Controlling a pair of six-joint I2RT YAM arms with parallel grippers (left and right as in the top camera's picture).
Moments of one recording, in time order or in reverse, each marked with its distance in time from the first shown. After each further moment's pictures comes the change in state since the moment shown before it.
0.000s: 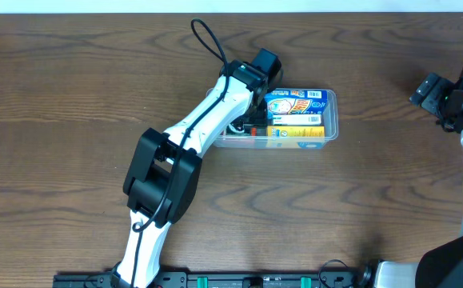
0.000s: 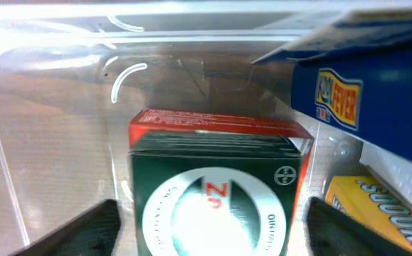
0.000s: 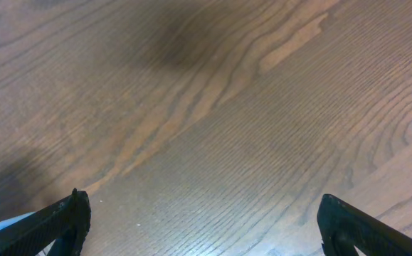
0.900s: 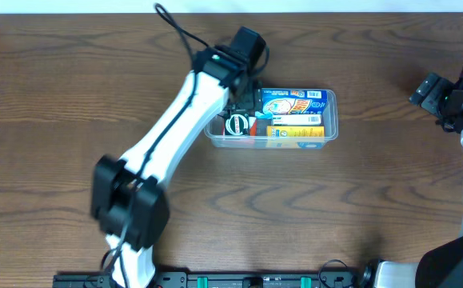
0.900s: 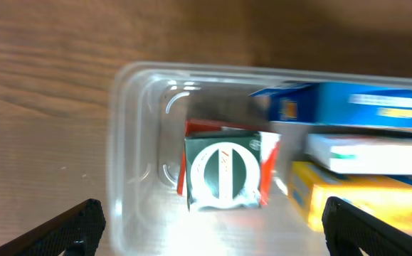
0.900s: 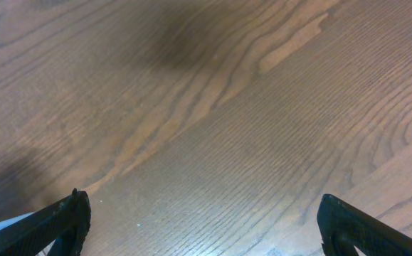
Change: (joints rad) left arm 0.051 -0.251 0.000 -0.038 -0.001 -0.013; right arm 0.000 0.000 0.000 0.000 0.000 0.000
